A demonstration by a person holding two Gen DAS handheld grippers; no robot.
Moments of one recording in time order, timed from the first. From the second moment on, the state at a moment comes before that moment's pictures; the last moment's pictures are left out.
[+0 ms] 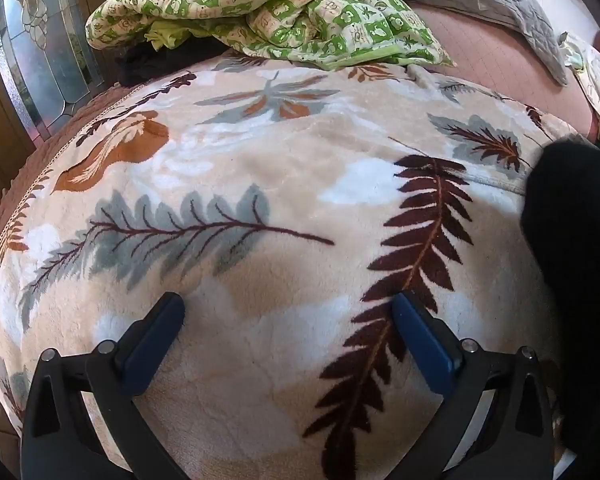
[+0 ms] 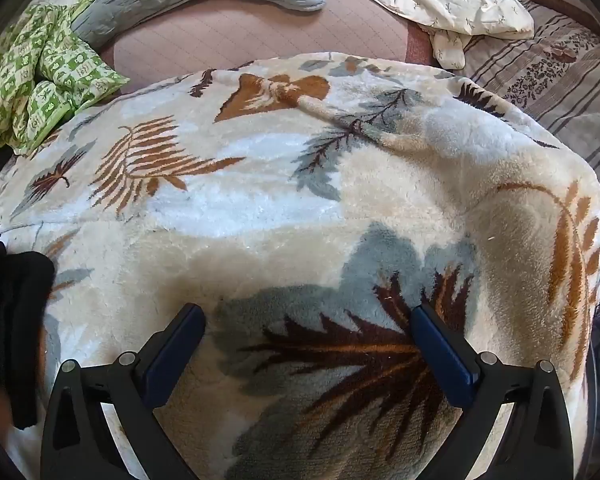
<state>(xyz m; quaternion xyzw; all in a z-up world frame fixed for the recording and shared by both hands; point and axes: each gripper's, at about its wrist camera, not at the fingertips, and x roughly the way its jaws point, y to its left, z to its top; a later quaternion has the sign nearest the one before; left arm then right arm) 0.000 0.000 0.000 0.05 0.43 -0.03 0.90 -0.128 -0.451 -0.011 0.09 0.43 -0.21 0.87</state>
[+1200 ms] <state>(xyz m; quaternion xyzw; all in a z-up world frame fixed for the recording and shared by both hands) 0.000 0.000 0.000 0.05 0.44 -0.03 0.90 -0.125 -0.453 -0.006 0.09 0.43 -0.21 0.87</state>
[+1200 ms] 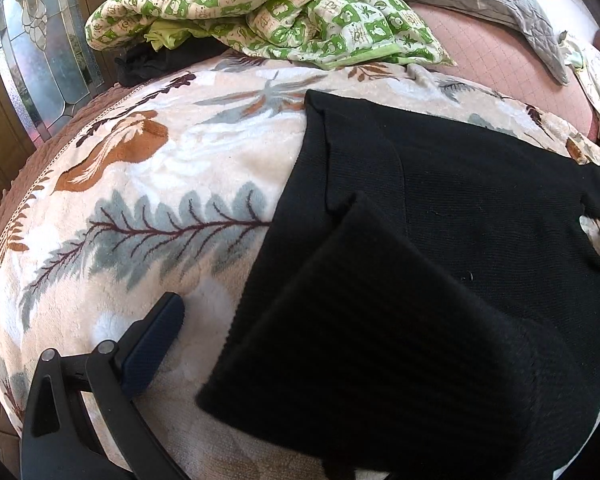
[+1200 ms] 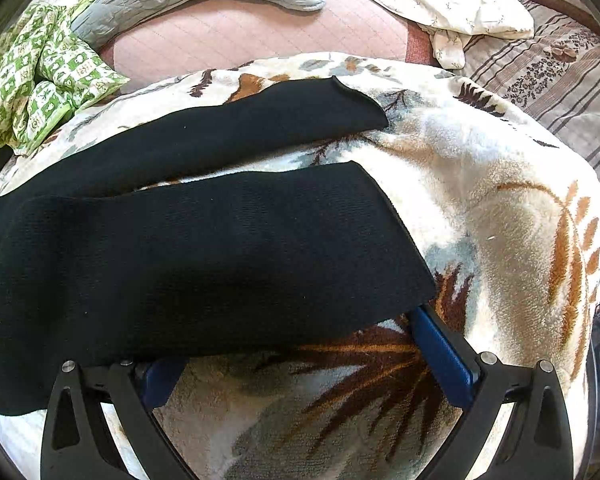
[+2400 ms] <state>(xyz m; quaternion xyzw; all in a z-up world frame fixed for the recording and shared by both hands) -0.058 0.008 0.021 -0.11 0.48 -0.02 0.87 -0.159 -0.476 0.011 0.26 0.40 -0.15 0.87</state>
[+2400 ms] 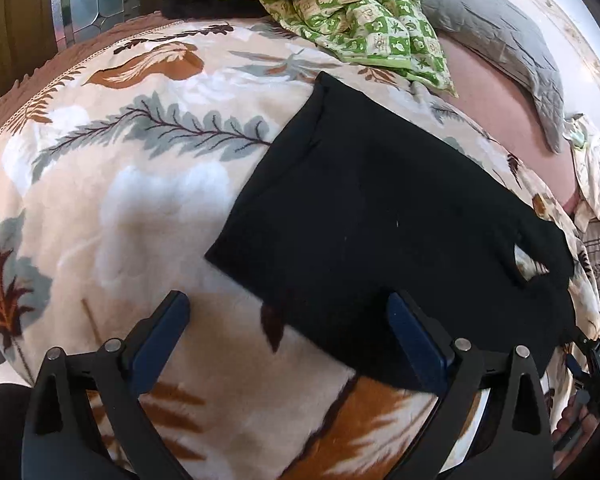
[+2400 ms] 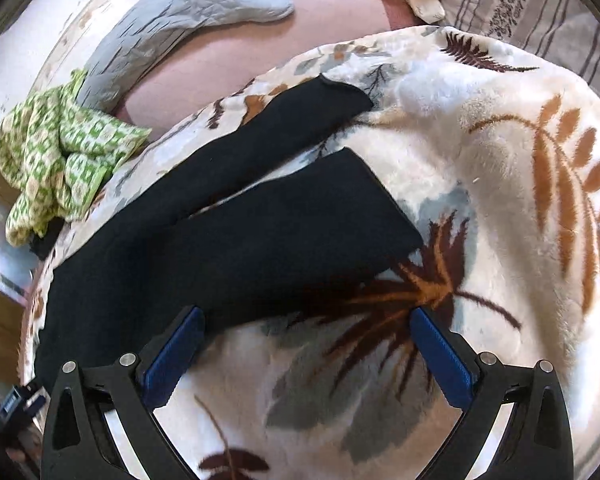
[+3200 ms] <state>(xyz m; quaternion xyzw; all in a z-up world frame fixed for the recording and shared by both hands) -0.040 -0.012 0.041 -0.07 0.46 -0.04 0.88 -0.149 -0.493 0.025 0.29 0.34 -0.15 0.88</state>
